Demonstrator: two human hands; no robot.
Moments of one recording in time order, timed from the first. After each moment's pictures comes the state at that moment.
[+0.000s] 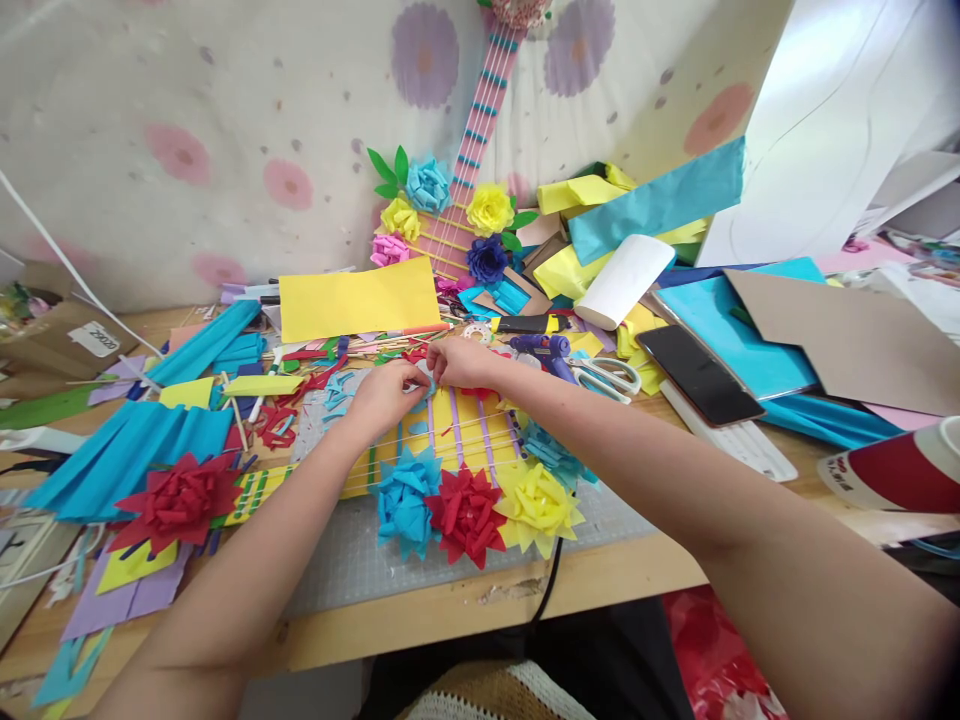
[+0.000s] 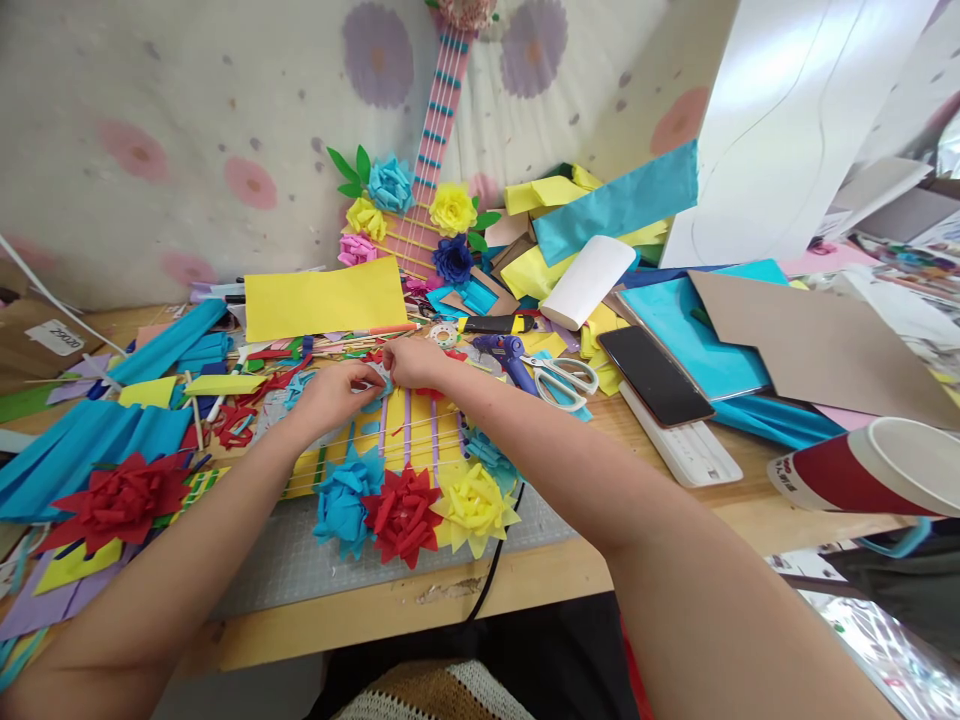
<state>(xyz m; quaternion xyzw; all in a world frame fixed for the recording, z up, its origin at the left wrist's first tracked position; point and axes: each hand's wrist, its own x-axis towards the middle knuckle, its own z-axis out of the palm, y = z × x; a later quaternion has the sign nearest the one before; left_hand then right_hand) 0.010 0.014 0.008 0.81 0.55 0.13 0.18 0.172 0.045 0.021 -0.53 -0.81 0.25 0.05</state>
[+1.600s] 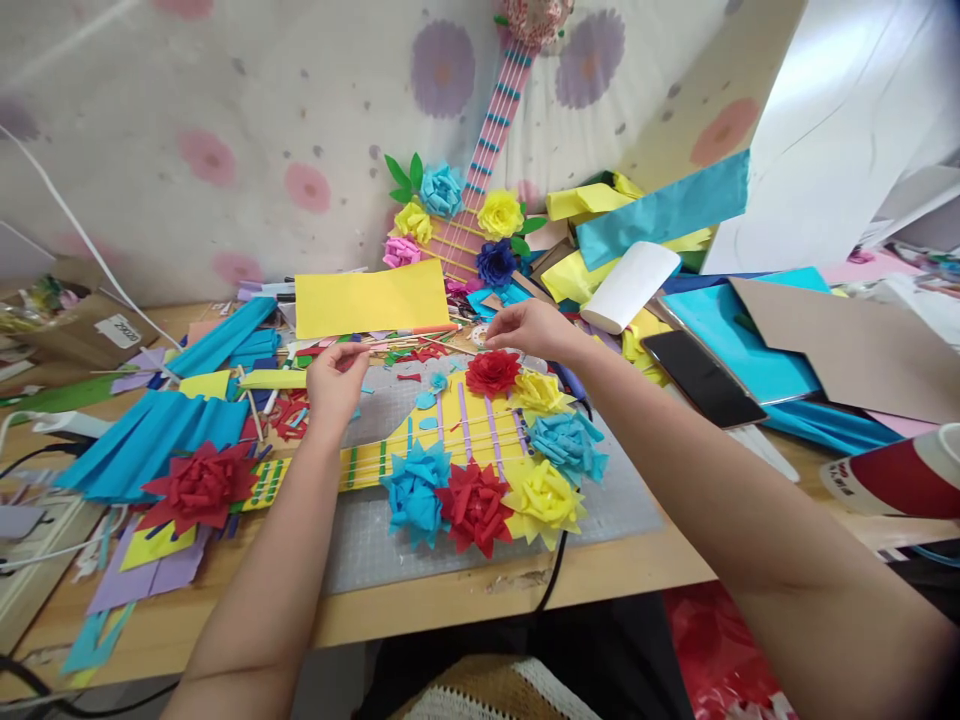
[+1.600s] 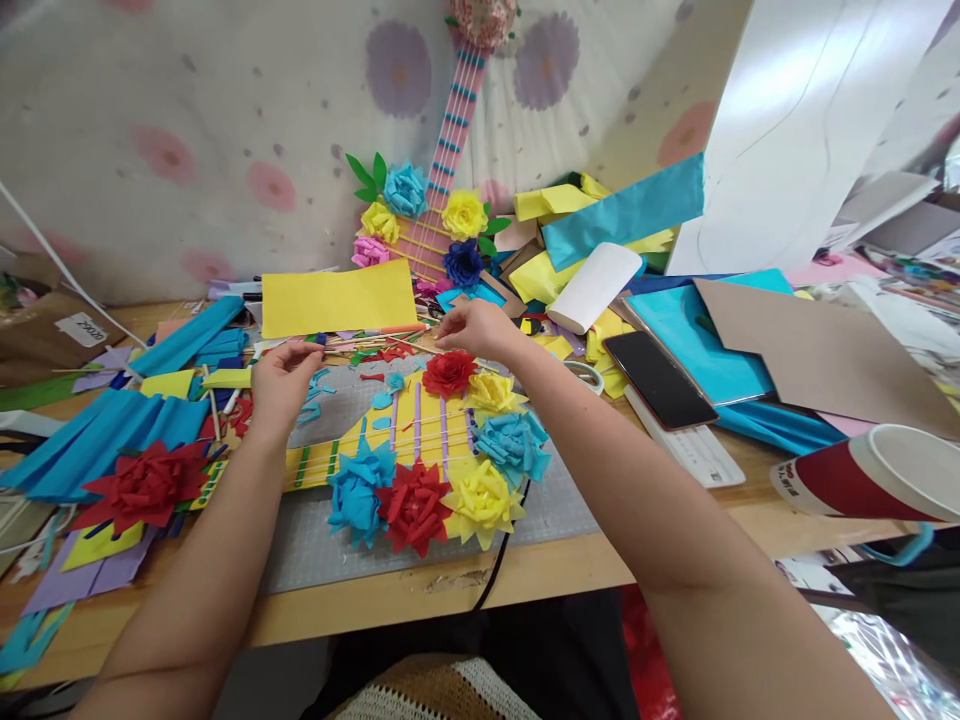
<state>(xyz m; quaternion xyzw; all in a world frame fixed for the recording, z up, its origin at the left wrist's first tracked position) -0.038 0.018 -0.007 0.53 0.61 0.54 0.24 0.244 0.045 0.044 -0.55 -0.74 0.30 0.24</state>
